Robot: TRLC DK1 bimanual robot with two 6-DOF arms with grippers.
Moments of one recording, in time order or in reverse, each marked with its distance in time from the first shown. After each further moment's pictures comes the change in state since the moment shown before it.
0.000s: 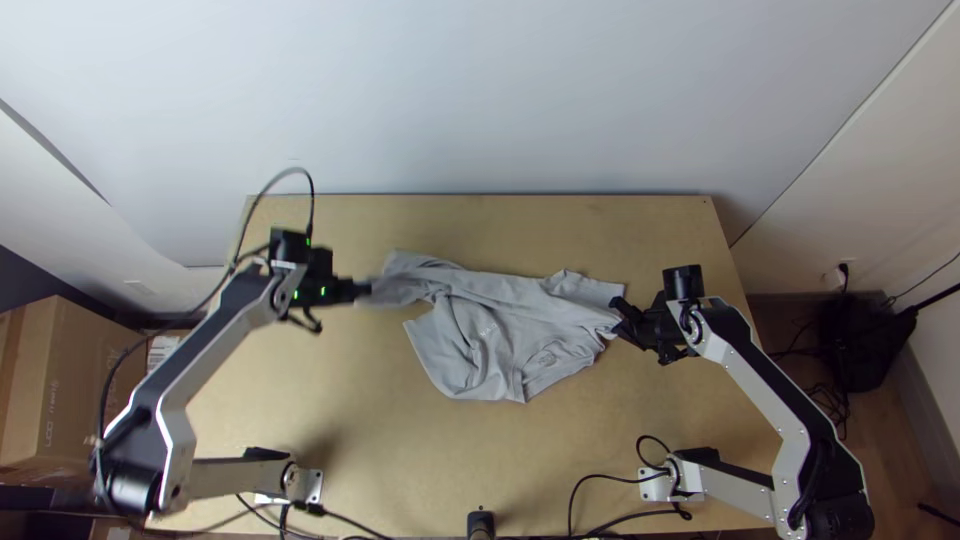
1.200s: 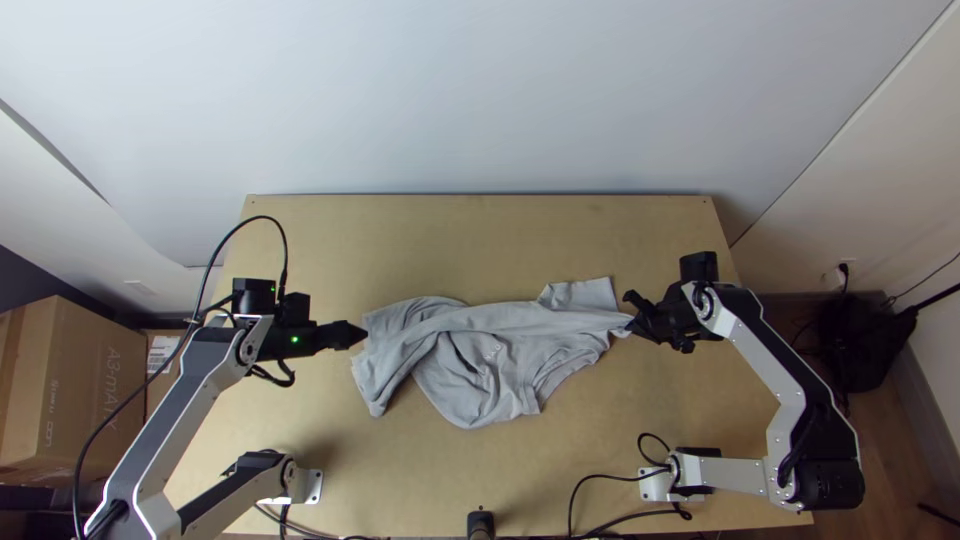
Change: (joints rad) left arm 0.121 -0.285 -0.225 -0.092 0.281 -0.034; right arm -0.128 0.136 0.099 -0.110 -0.034 -0.161
